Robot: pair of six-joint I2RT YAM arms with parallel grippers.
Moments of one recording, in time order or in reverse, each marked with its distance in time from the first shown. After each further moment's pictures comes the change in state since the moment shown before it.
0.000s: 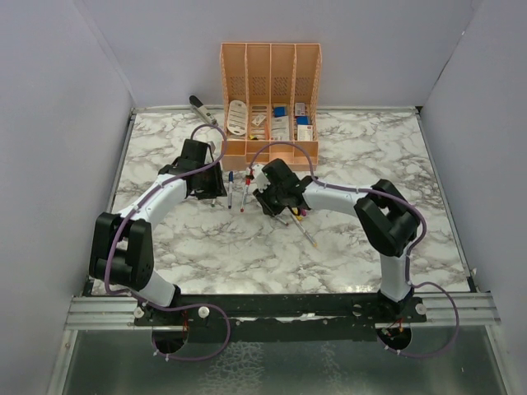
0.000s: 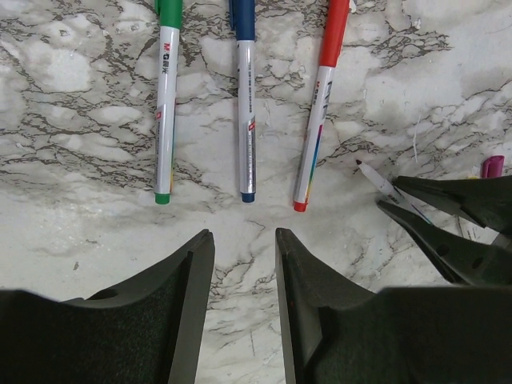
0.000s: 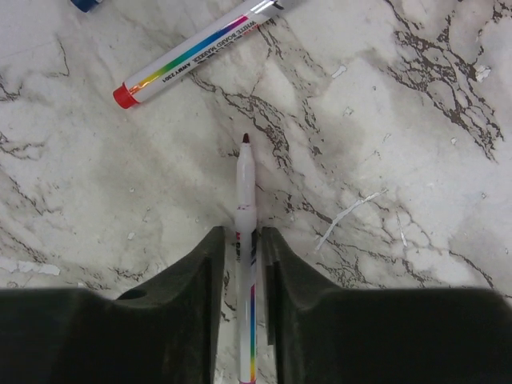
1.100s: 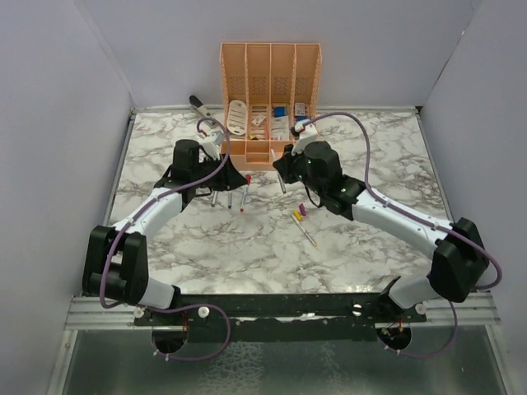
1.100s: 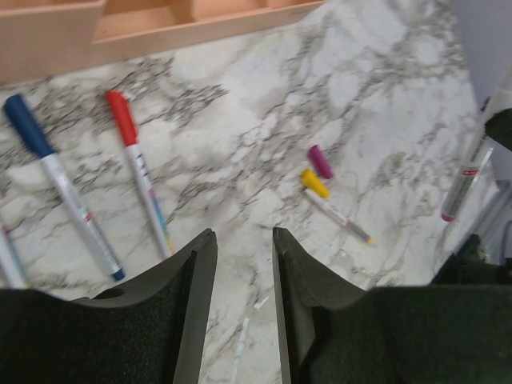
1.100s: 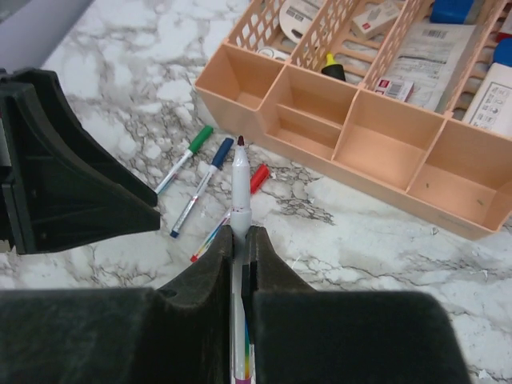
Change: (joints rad) left arm 0.011 -0.095 -0.130 0.417 0.415 0.030; right arm -0.017 -0.470 -0.131 0.249 0.283 0.340
